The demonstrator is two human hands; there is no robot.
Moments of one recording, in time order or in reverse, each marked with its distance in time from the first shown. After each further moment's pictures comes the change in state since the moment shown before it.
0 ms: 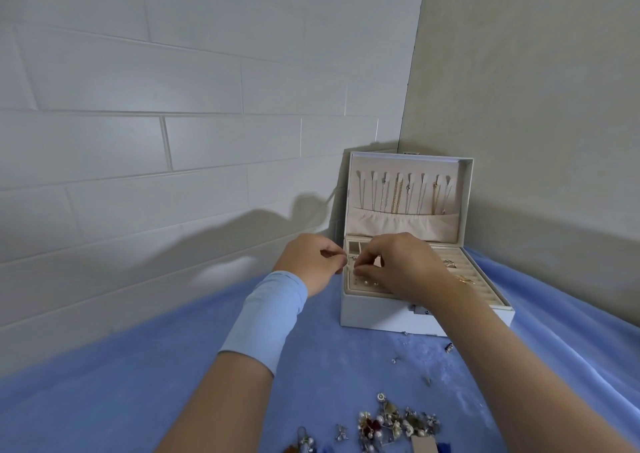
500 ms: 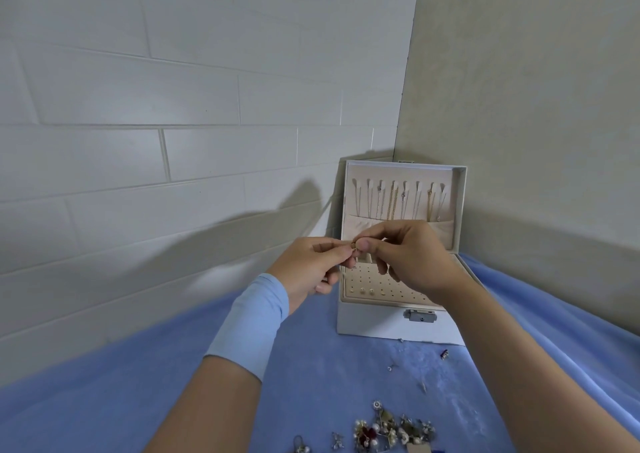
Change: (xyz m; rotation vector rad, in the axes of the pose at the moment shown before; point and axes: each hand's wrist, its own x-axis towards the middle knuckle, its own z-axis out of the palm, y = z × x) left_hand -0.011 0.015 -0.008 -0.649 -0.188 -0.050; right_hand -0.008 -0.004 -0.024 0.905 0.145 0.017
